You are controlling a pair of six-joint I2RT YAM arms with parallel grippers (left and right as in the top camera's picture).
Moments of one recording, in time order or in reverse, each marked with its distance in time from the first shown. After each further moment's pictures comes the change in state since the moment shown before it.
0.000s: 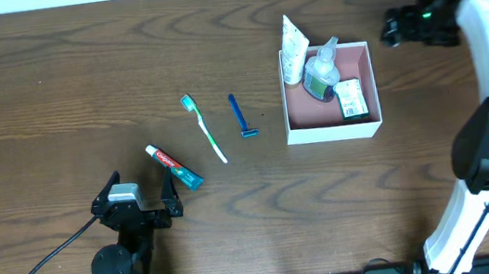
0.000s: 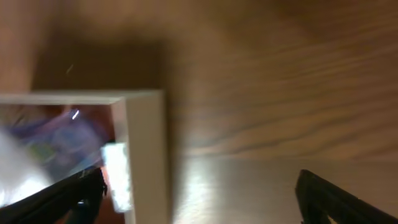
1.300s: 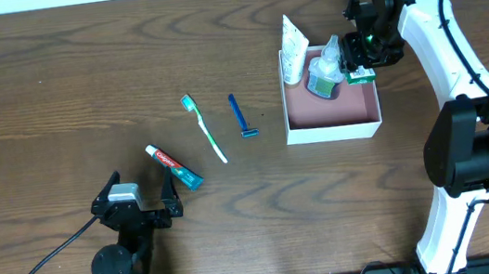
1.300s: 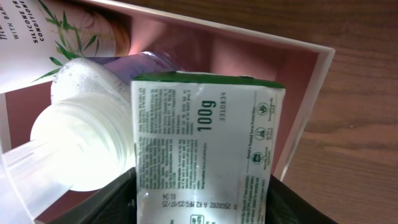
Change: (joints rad) left arm 0.000 0.000 0.000 0.000 0.000 0.000; right arm 0.265 0.012 -0.081 -0.071 -0.003 -0.019
